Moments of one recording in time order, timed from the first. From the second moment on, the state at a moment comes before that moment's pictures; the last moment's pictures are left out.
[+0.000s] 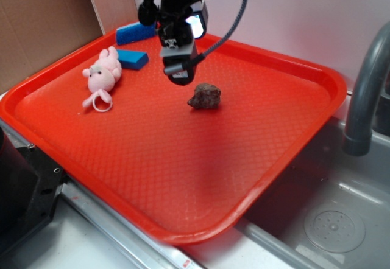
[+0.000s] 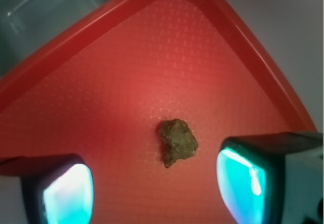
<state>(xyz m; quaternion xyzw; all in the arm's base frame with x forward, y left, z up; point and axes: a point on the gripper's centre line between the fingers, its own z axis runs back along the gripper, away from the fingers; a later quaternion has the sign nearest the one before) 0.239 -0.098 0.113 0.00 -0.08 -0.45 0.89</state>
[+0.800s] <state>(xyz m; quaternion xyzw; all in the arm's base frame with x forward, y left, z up) 0.275 -0.087 0.028 0.01 -0.01 -0.47 0.88</state>
